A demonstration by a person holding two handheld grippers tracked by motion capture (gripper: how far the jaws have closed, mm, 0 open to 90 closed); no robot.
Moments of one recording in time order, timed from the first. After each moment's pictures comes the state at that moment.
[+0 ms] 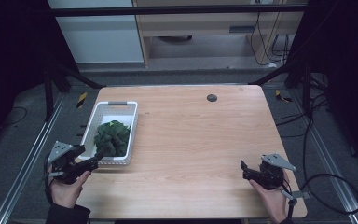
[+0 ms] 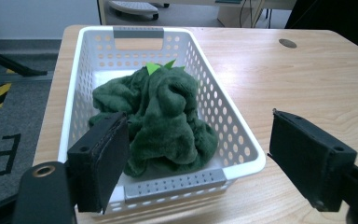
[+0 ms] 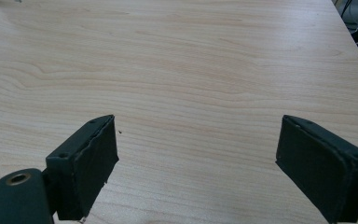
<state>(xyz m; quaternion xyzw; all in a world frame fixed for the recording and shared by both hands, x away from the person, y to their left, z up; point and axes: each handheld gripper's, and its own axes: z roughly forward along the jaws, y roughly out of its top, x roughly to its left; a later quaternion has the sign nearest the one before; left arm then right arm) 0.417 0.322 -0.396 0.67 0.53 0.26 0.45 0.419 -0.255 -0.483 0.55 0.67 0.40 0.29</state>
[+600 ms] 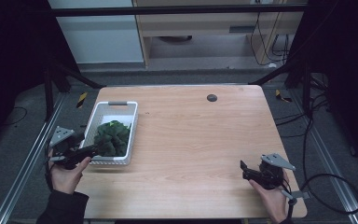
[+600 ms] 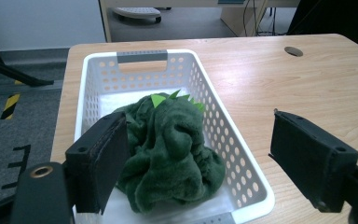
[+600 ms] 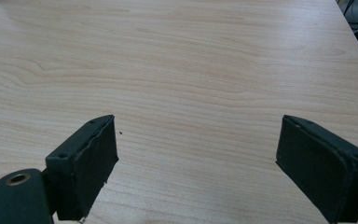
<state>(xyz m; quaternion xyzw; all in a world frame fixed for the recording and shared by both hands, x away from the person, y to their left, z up) 0.446 0.317 -0.370 0.68 0.52 0.27 0.44 0.420 -0.255 -0.484 0.54 0.68 0.40 0.29</state>
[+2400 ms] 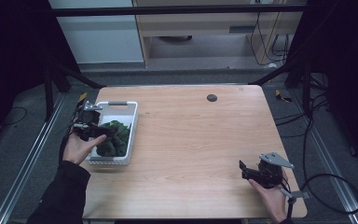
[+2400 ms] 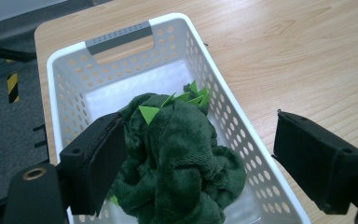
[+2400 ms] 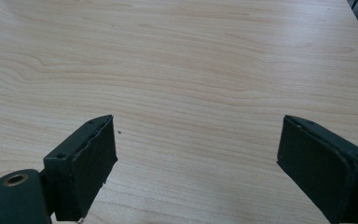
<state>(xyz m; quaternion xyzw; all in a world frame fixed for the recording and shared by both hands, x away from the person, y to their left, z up) 0.530 0.285 -0.354 0.79 0.49 0.22 0.30 0.424 -0.255 -0.485 0.54 0.68 0.40 0.29</state>
